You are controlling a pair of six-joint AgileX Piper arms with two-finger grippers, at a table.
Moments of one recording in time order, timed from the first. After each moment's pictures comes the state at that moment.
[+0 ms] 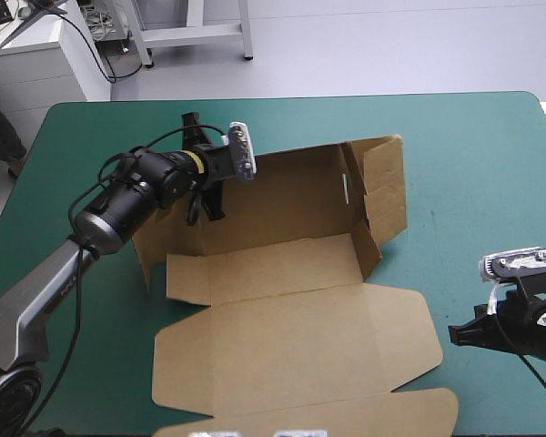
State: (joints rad) left arm -0.52 1.59 -1.45 0.21 0.63 0.87; right arm -0.22 0.71 -0.83 0.30 1.19 -0.42
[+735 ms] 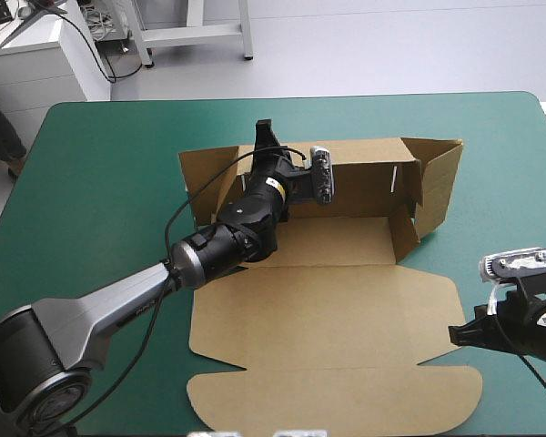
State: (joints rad) left arm -0.88 1.74 -1.45 1.22 0.63 -0.08; right arm -0.22 0.71 -0.83 0.30 1.19 -0.42
